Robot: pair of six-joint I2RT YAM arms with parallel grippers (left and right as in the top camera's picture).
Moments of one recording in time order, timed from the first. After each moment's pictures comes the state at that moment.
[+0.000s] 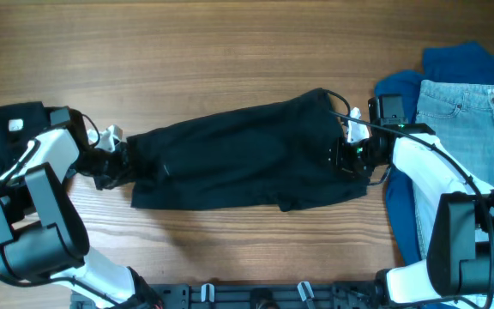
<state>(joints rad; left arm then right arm) 0.35 1.82 0.99 -0.83 0.47 -0.03 0.04 1.65 0.88 -0.63 -0.53 0.21</state>
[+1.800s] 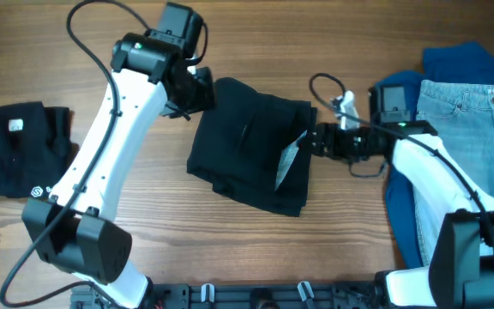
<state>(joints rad) -0.32 1.79 1.74 -1.26 0.08 -0.50 0.11 1.59 0.92 -0.51 -0.74 0.23</state>
